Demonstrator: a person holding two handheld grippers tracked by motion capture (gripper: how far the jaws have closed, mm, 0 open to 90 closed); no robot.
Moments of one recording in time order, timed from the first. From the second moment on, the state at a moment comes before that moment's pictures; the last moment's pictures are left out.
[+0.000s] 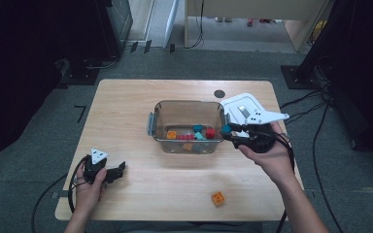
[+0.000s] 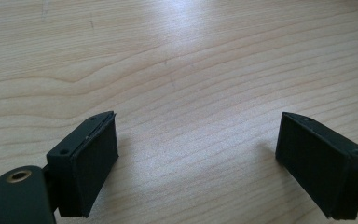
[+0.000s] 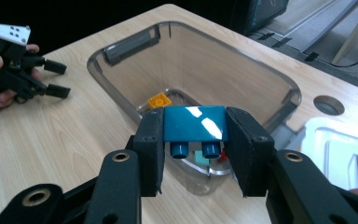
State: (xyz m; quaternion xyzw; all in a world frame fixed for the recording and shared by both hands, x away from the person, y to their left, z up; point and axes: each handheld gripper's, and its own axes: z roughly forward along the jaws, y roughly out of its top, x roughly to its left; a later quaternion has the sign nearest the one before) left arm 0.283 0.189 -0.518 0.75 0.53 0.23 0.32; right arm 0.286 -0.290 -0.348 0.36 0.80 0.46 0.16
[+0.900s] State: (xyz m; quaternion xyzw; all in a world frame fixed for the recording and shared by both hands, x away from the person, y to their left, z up) left arm 0.283 0.189 -0.519 0.75 0.53 0.23 0.32; right arm 0.353 -0.228 -0.366 0.38 0.80 0.45 0.12
